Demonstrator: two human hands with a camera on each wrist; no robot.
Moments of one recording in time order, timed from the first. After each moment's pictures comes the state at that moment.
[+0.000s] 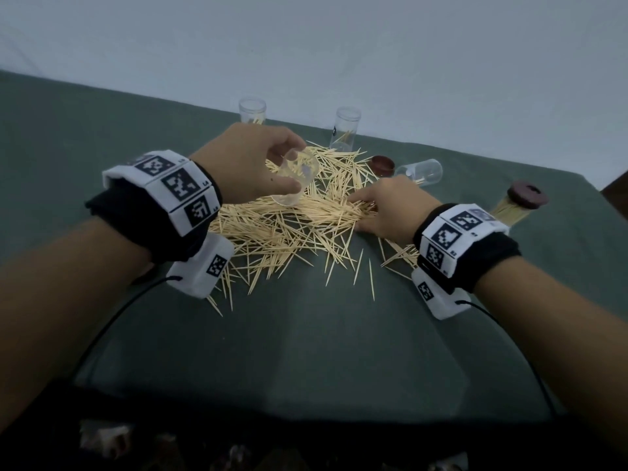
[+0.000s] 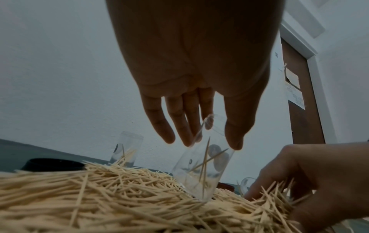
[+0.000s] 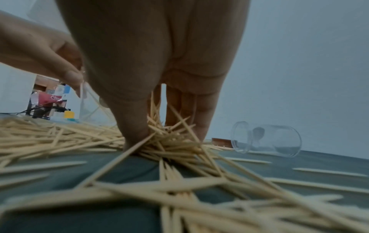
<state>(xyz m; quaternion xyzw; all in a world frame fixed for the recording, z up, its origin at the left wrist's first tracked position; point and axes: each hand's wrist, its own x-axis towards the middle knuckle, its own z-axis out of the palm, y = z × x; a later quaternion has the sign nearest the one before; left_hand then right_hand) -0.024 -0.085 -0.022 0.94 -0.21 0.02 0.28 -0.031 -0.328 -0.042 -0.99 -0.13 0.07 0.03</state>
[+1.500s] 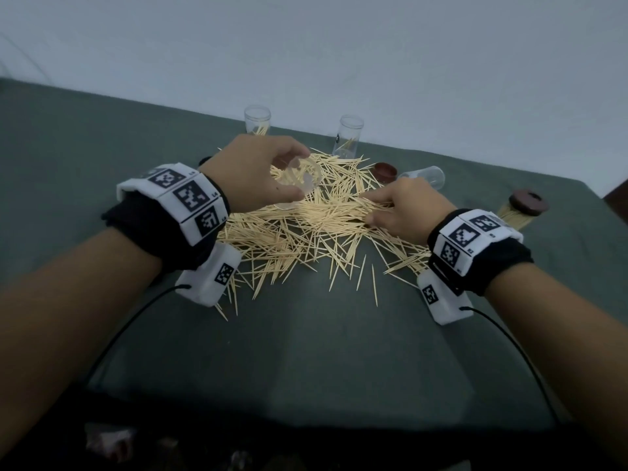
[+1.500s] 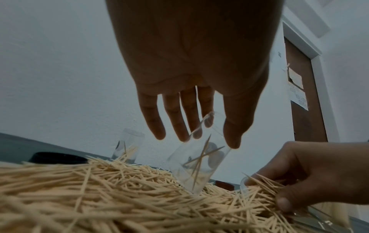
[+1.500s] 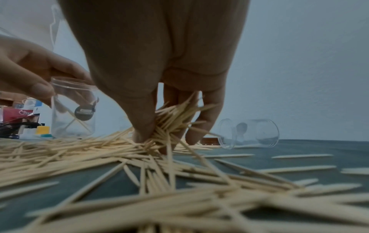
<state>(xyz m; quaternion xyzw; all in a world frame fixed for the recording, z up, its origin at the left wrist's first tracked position) -0.028 -0.085 -0.022 0.94 -0.21 0.03 0.27 -0.032 -0.340 -0.037 -0.99 -0.09 0.05 0.12</state>
